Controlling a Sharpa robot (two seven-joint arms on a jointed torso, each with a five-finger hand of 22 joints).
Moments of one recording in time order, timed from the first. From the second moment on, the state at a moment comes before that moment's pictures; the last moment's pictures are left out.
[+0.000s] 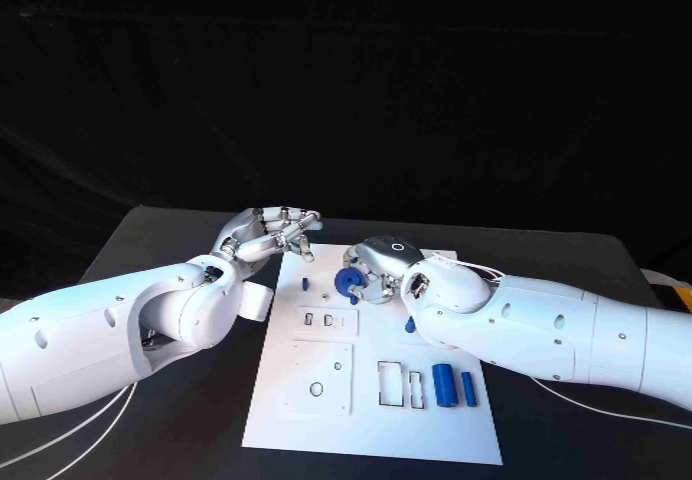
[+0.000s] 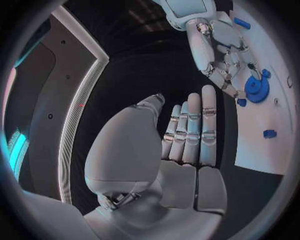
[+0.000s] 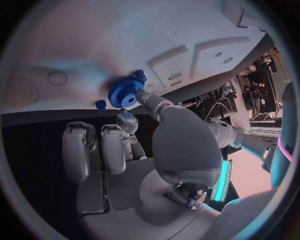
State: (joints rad) left arm 1.19 -0.92 -0.04 1.64 -0.05 -0.34 0.42; left_hand 1.46 -0.17 0.28 0.29 0.23 0.87 0.21 0.28 0.22 1.05 0.14 0.12 0.08 1.03 0.07 0.80 0.66 0.18 1.03 0.16 0.84 0.38; right arm 1.23 -0.50 -0.17 1.37 -1.65 -0.42 -0.25; right_hand 1.15 -0.20 0.54 -0.07 0.13 0.77 0.17 0.24 0.57 1.18 0.09 1.18 1.04 1.47 0.00 1.46 1.29 0.05 1.45 0.11 1.45 1.31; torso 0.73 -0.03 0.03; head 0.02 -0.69
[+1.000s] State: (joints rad) left arm 1.19 -0.92 -0.04 1.64 -0.05 -0.34 0.42; left_hand 1.46 -0.17 0.28 0.29 0.23 0.87 0.21 0.28 0.22 1.05 0.14 0.12 0.08 1.03 0.07 0.80 0.66 0.18 1.03 0.16 0.84 0.38; right arm 1.23 -0.49 -0.17 1.35 -1.67 -0.50 -0.26; right_hand 1.17 -0.18 0.57 -0.07 0.14 0.80 0.17 0.24 0.59 1.19 0.08 1.20 1.06 1.47 0.00 1.46 1.30 0.05 1.46 0.11 1.46 1.31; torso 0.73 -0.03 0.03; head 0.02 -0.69
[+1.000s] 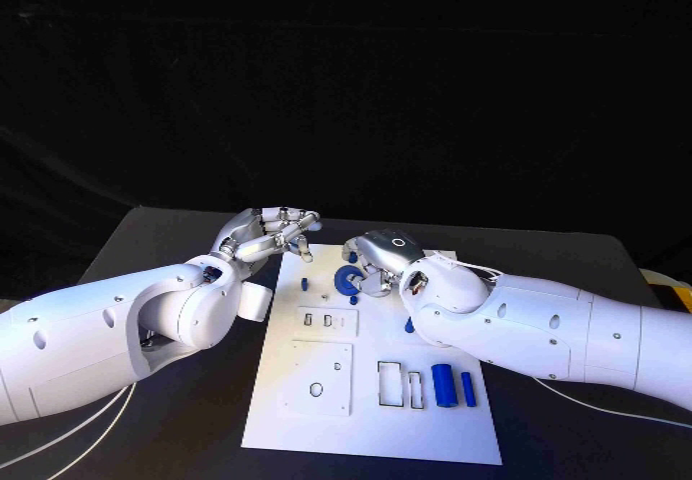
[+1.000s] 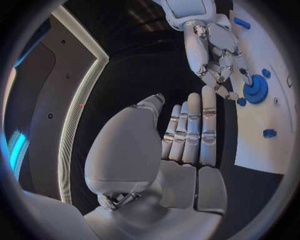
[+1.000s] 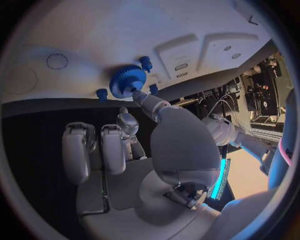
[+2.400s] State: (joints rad) left arm 1.19 -0.92 -0.04 1.64 -0.05 -0.34 0.42; left_hand 1.46 -0.17 0.28 0.29 0.23 0.87 0.21 0.28 0.22 1.05 0.14 0.12 0.08 1.03 0.07 0.80 0.66 0.18 1.03 0.16 0.84 0.38; right arm 1.22 -0.50 -0.18 1.37 -1.67 -0.45 -0.27; right_hand 1.15 -0.20 0.55 -0.06 0.13 0.79 0.17 0.22 0.59 1.19 0.08 1.19 1.05 1.47 0.00 1.46 1.28 0.05 1.46 0.11 1.45 1.31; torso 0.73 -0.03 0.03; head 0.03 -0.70
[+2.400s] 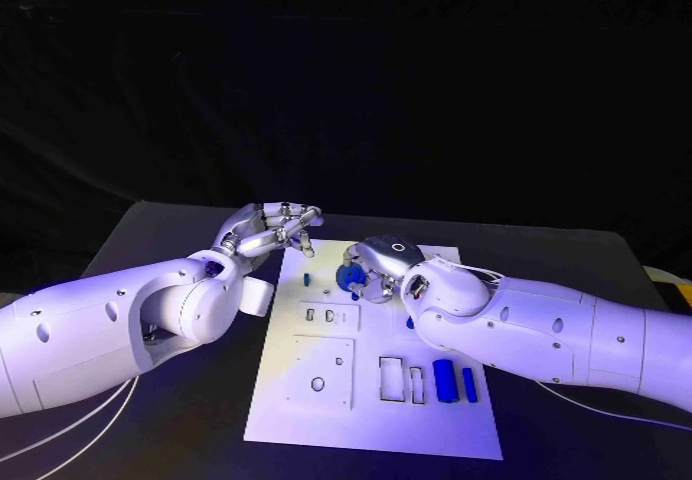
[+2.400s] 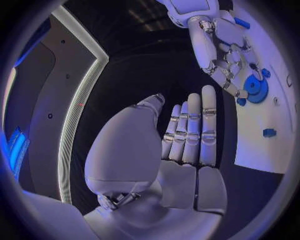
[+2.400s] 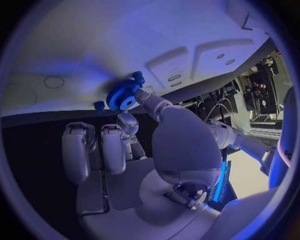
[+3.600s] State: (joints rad) left arm 1.19 -0.92 -0.04 1.64 -0.05 -0.34 0.42; left_hand 1.46 -0.17 0.28 0.29 0.23 0.87 0.21 0.28 0.22 1.05 0.14 0.13 0.08 1.03 0.07 0.80 0.66 0.18 1.02 0.16 0.85 0.38; right arm 1.22 -0.48 -0.18 1.34 -1.68 -0.47 -0.26; right_hand 1.16 -0.20 0.55 -0.07 0.12 0.79 0.17 0.22 0.61 1.18 0.08 1.20 1.06 1.47 0.00 1.45 1.29 0.05 1.46 0.11 1.45 1.31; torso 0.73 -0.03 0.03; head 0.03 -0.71
